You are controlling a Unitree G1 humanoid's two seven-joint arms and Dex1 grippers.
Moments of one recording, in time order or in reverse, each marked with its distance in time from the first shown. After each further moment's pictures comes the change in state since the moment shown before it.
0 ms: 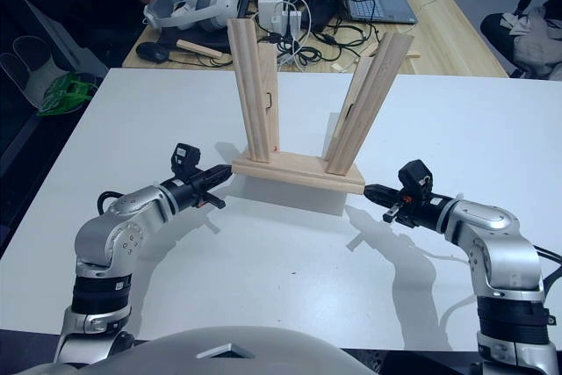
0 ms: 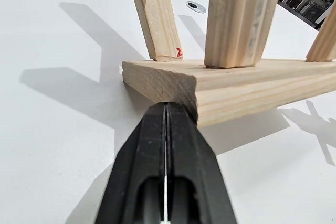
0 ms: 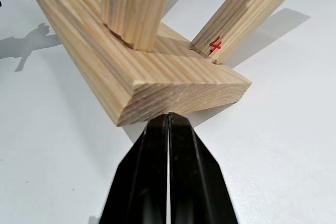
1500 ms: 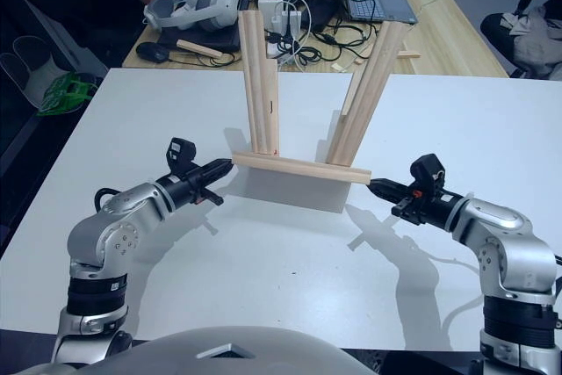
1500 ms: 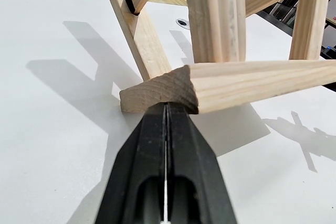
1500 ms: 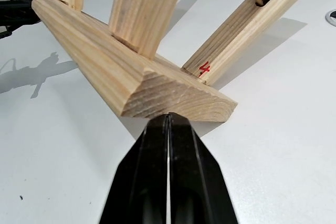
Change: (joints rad) left arm 0.000 0.013 0.019 -0.039 -0.066 -0.009 0.000; right arm -0.005 0.016 -0.088 -0.029 0.083 0.098 -0.001
